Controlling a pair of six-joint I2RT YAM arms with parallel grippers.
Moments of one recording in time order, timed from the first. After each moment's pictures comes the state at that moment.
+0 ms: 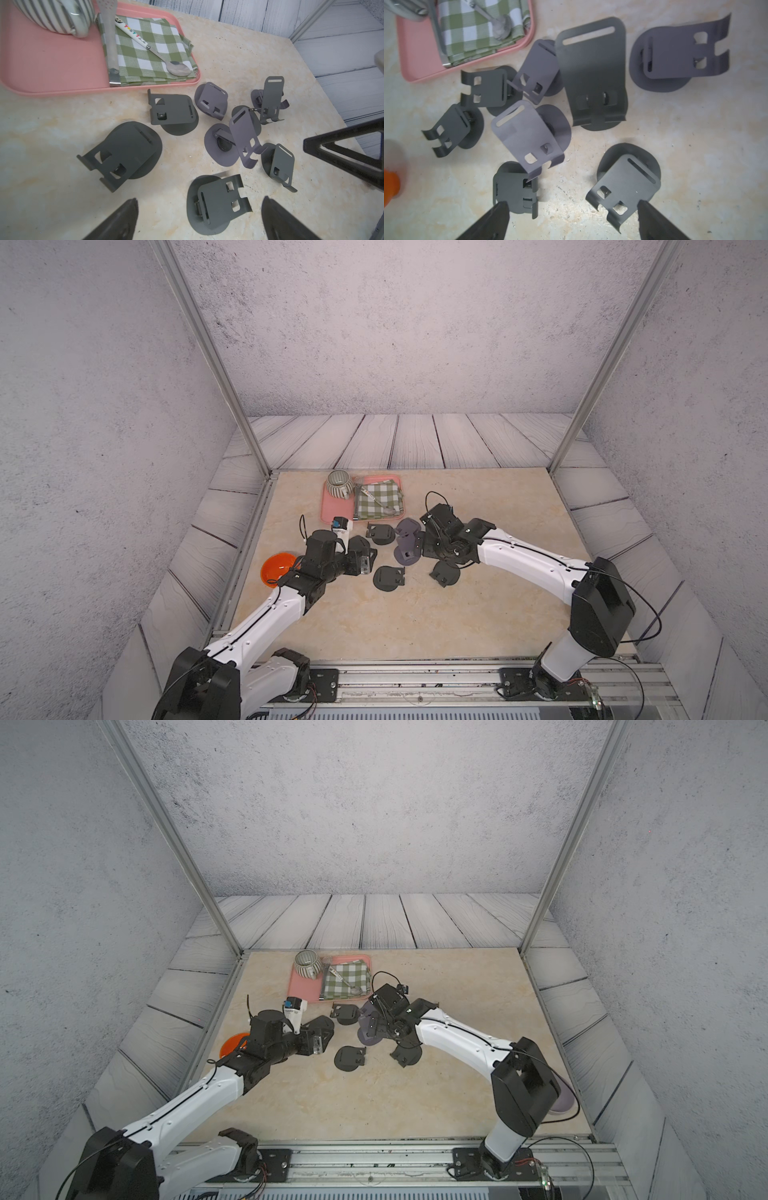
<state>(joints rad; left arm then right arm) -0.40 1.08 0.56 -0.07 0.22 -0.32 0.79 1.66 1.30 -0.75 0.19 0.88</state>
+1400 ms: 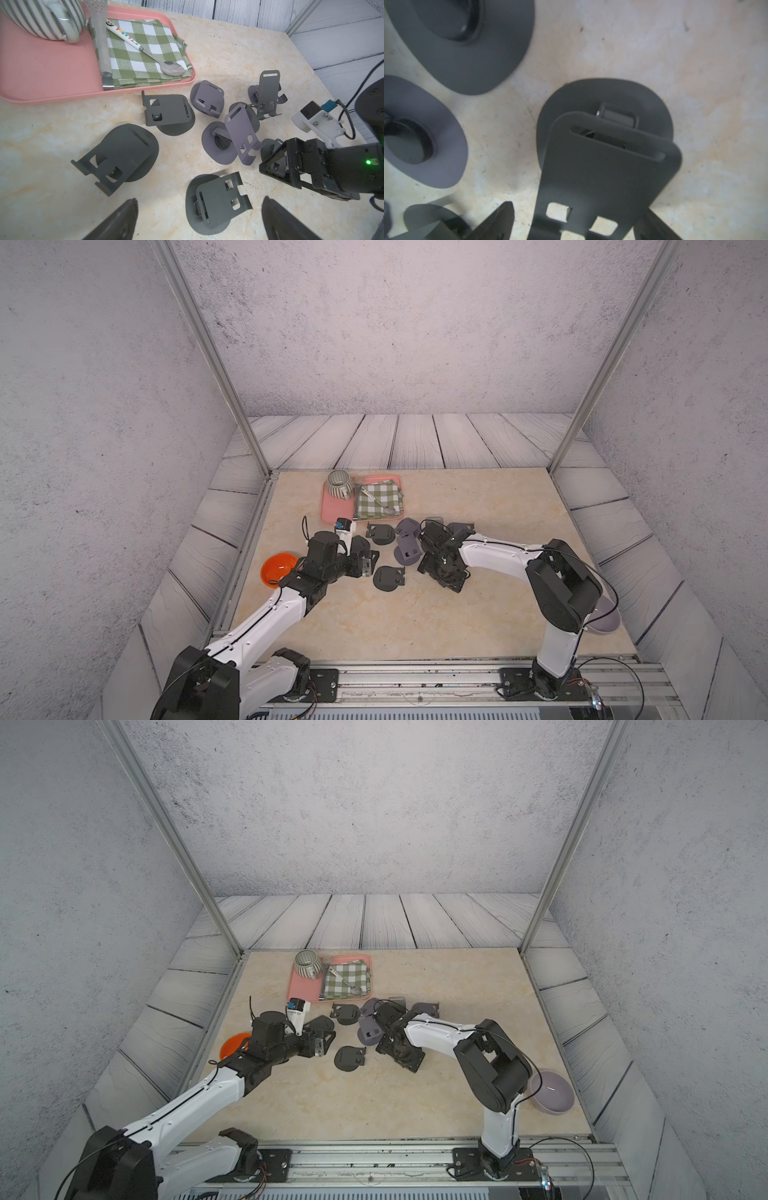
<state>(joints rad) -0.41 1.08 0.55 -0.06 0.21 -0.29 0.74 1.83 1.17 -0.71 0.03 1.23</state>
